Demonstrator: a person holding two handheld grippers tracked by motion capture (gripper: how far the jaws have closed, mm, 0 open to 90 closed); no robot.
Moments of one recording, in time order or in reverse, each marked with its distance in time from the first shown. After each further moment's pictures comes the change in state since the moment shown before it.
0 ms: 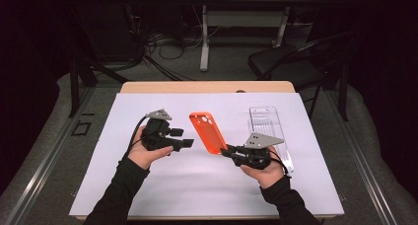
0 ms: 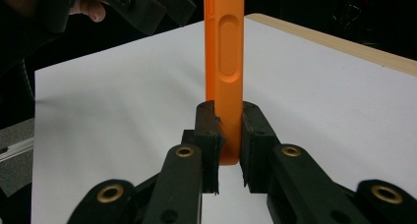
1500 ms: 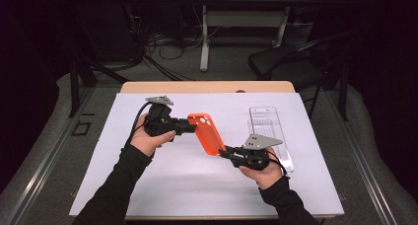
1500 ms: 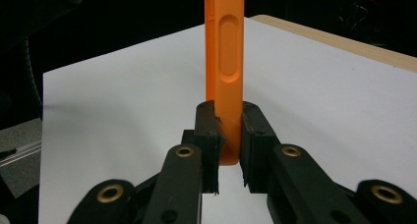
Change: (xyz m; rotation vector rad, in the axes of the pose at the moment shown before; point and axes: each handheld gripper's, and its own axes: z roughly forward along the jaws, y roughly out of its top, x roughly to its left) left arm 0.003 0.035 -0.003 -0.038 -0.071 -0.016; right arm 0.003 -0.002 0.003 -0.010 0.022 0.011
